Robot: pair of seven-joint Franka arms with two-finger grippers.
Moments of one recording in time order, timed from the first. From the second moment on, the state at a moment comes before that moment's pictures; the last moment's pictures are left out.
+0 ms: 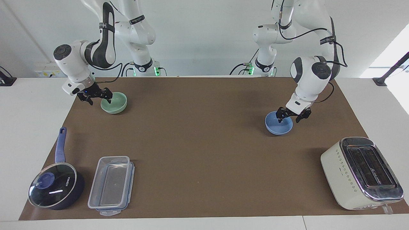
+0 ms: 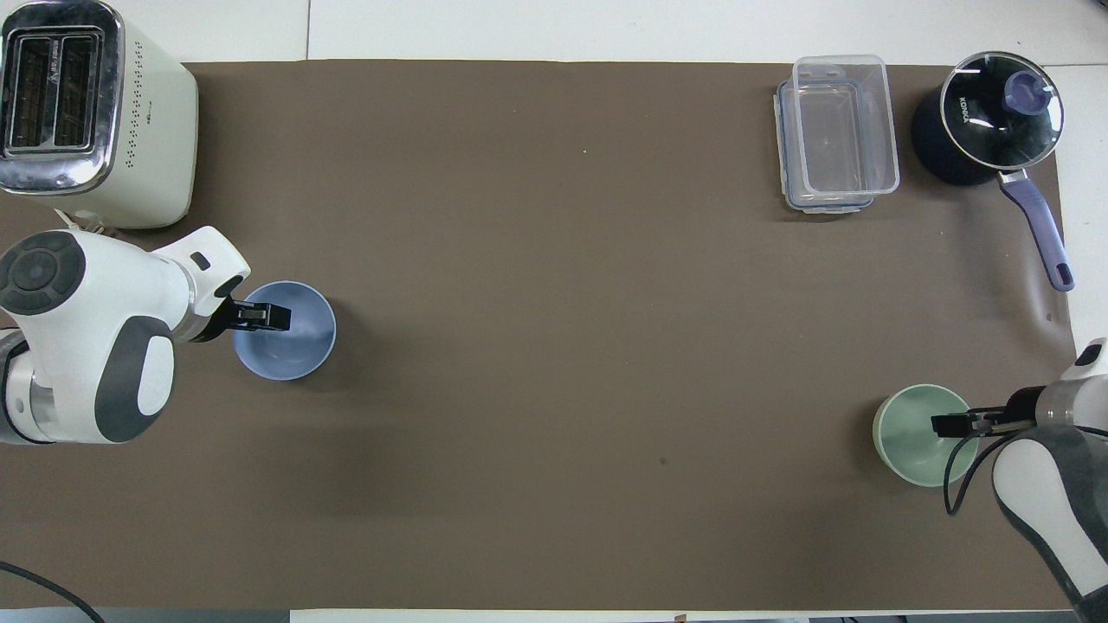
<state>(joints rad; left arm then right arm) -0.07 0.05 -0.04 -2.23 0.06 2.29 0.00 -0.32 -0.19 -0.04 -2.58 -0.02 2.31 -0.42</state>
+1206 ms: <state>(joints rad) -0.07 0.08 -0.04 -2.03 -0.03 2.05 -0.02 -0.37 -0.19 -0.03 -2.53 0.00 2.19 -0.52</state>
